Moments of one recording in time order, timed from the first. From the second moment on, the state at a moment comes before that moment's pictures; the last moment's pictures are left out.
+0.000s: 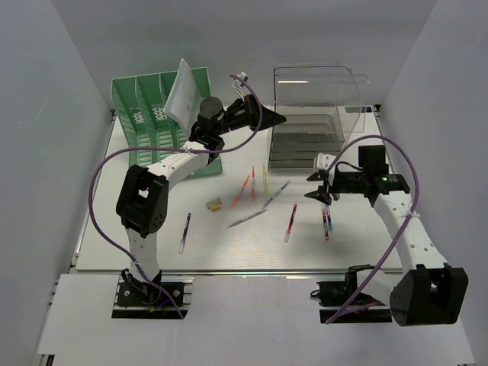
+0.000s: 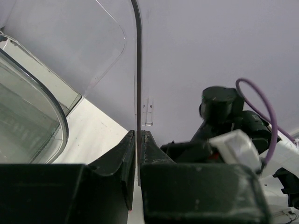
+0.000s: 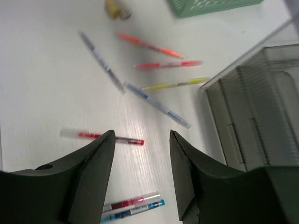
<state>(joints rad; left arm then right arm) -0.51 1.96 1.53 0.71 0.76 -0.94 0.06 1.11 0.94 -0.64 -1.03 -0.97</state>
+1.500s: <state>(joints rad) -0.52 1.95 1.51 0.72 0.74 -0.94 0.88 1.70 1.10 -0.21 -0.53 -1.11</state>
